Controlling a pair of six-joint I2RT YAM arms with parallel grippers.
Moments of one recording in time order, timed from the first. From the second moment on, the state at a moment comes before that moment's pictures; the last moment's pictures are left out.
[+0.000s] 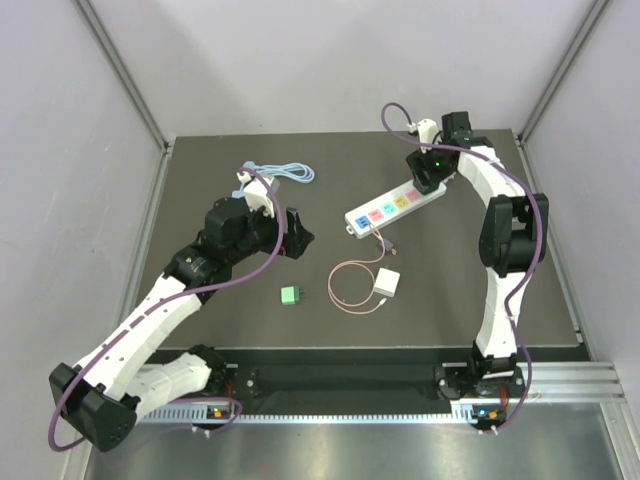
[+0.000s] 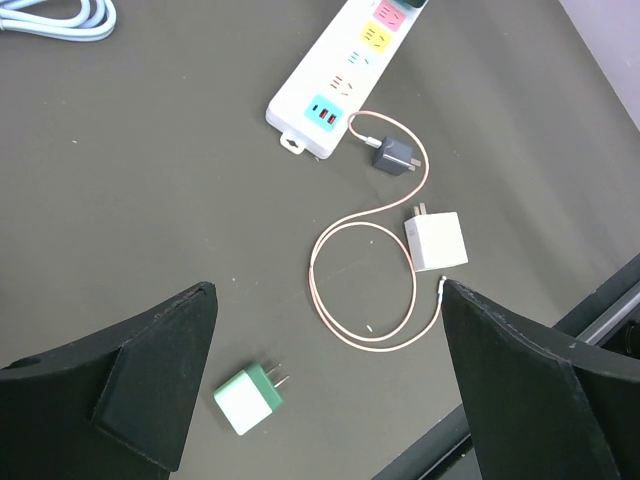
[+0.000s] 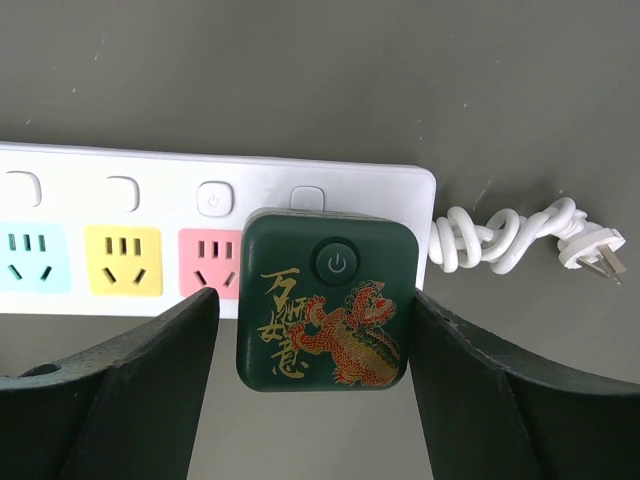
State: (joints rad) left arm -0.56 0.99 0.94 -0.34 0.11 -0.31; right arm 0.10 2.13 1.83 -0.64 -0.21 -0.48
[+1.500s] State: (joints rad) left arm -0.56 0.99 0.94 -0.34 0.12 -0.31; right arm 0.09 2.01 1.65 -0.51 -0.20 -0.46
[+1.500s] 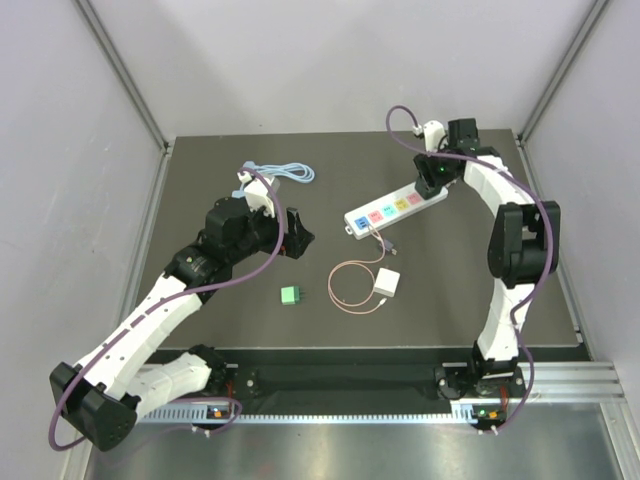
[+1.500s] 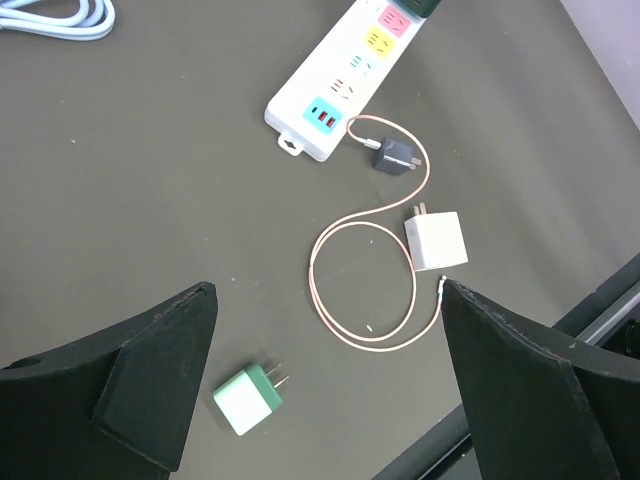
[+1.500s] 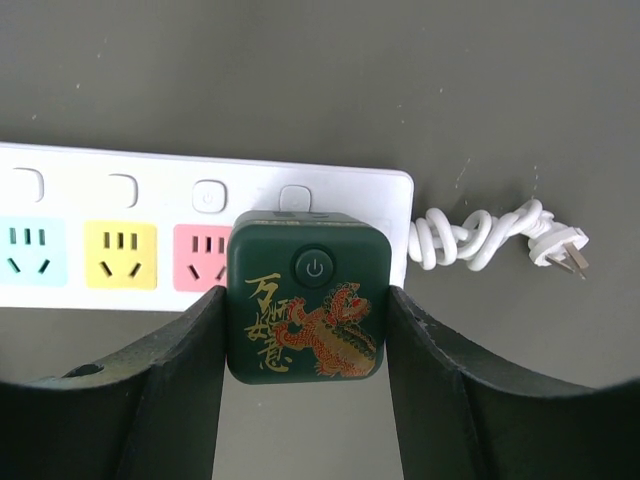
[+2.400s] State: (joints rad) left arm -0.56 0.98 0.93 -0.31 0.14 -0.31; right arm 0.10 1.99 1.55 -0.41 -0.17 -0.41
